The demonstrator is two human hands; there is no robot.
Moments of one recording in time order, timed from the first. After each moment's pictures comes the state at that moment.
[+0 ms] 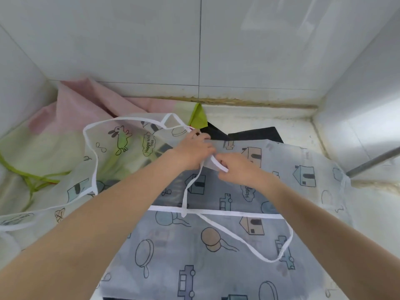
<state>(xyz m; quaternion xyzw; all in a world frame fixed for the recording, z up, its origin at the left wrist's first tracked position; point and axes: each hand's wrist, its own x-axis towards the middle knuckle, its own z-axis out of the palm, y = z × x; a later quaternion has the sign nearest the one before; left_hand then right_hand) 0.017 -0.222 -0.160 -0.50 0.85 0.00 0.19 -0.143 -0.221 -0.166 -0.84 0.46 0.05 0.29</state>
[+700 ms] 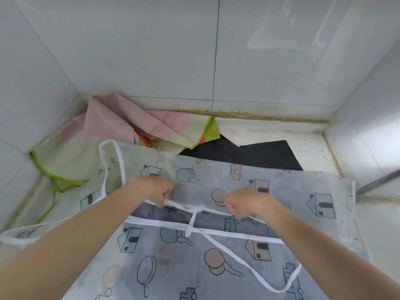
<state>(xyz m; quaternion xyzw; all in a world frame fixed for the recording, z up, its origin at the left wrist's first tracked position) 0.101 -0.146 -0.163 -0.60 0.68 0.26 0.33 -0.135 -0.186 -0.172 -0.82 0.36 0.36 0.26</state>
